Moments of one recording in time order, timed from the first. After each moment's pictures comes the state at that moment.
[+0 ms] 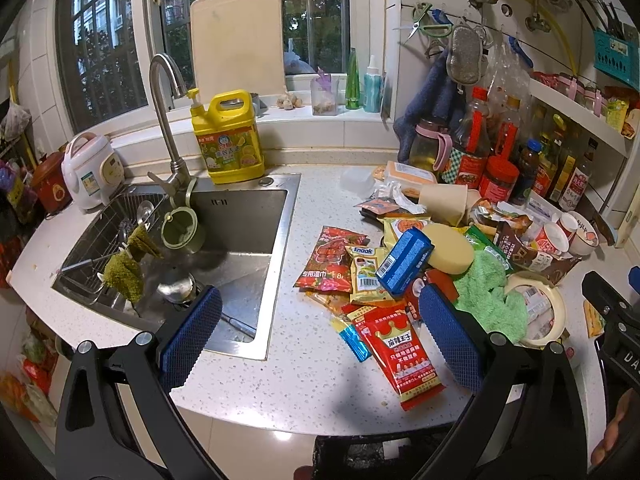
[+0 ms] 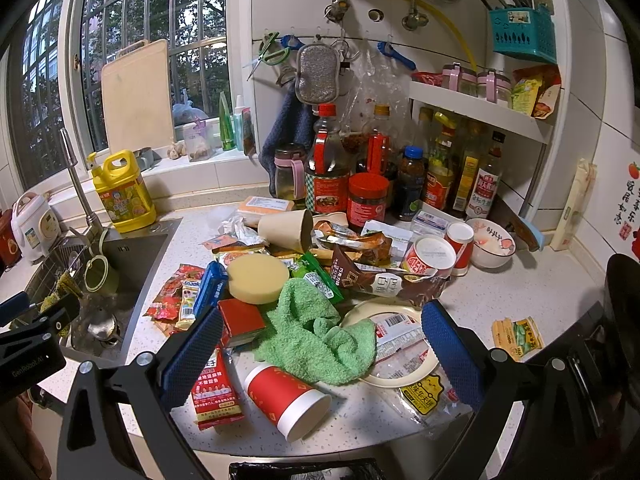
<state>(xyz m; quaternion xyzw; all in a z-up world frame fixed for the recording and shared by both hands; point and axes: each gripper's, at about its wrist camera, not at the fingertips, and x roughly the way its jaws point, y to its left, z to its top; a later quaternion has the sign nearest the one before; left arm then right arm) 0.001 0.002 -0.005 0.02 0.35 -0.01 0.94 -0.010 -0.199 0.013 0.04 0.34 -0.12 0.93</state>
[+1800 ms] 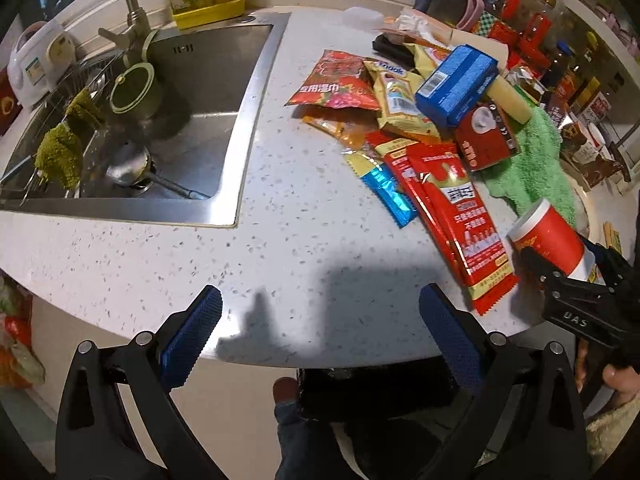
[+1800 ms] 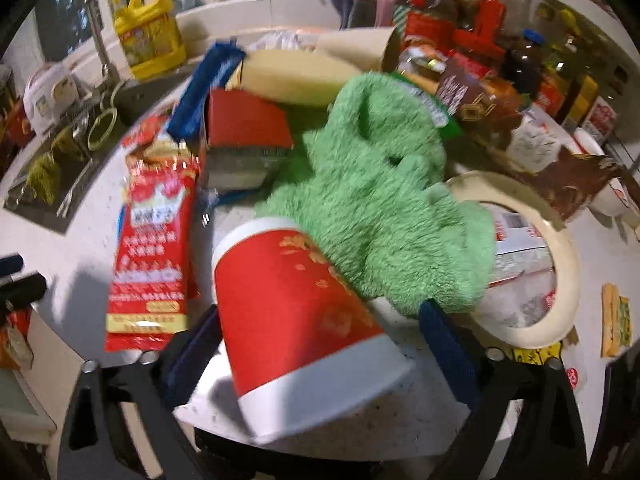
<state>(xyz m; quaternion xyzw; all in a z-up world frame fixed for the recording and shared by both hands) 0.021 0.041 -0.155 -0.02 0.55 -0.05 0.83 0.047 -0.183 -0.173 -0.03 0.51 0.01 0.86</state>
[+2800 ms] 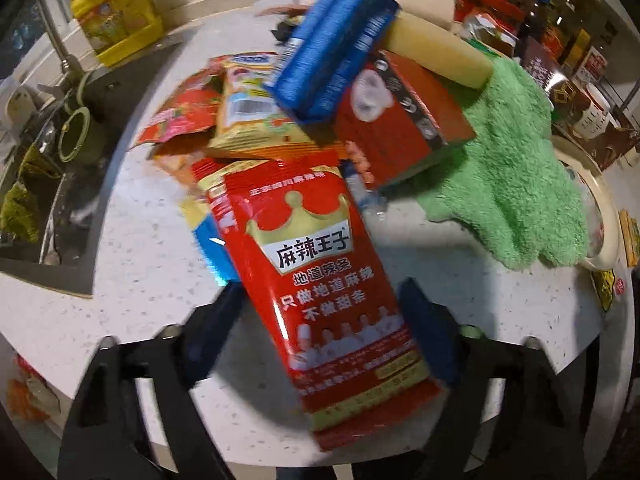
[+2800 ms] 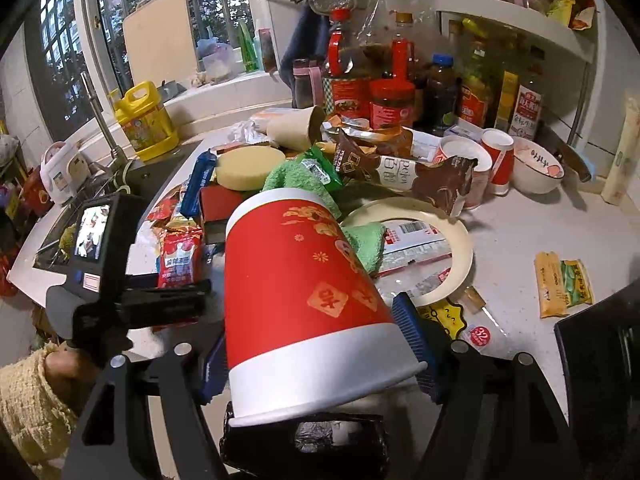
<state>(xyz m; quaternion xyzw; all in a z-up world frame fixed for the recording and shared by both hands) 0.072 -0.080 -0.191 0.04 0.54 -0.07 0.84 -0.036 -0.253 -0.085 0.06 0.43 -0.01 0.90</state>
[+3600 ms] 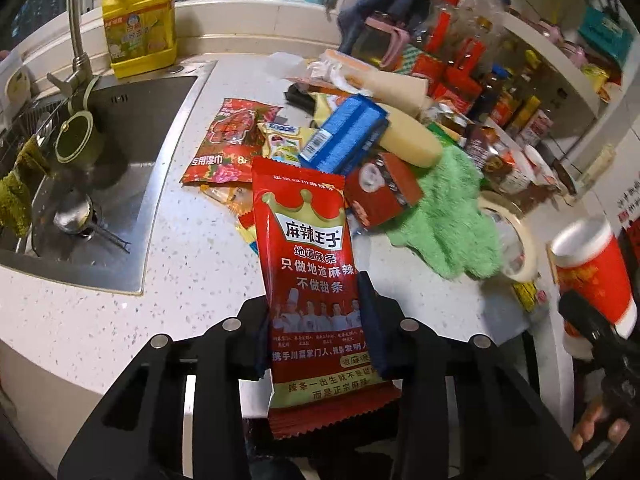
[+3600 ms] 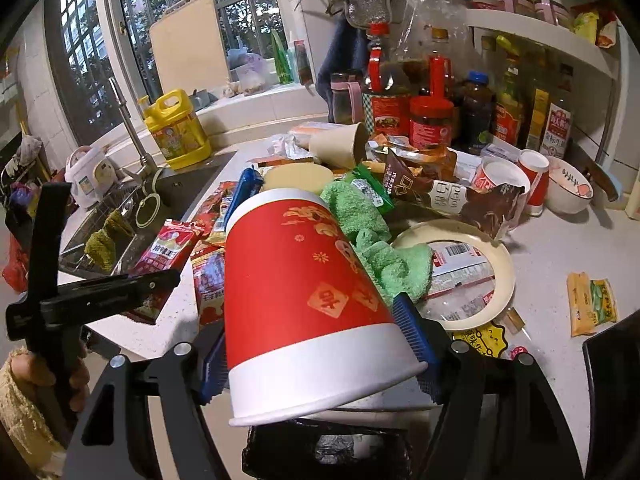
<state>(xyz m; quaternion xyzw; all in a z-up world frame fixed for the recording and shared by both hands) 0.027 -0.016 -0.122 -0.05 0.48 -0.15 0.86 -0.028 -0.223 -0.071 0.07 0.40 0.03 0.91</state>
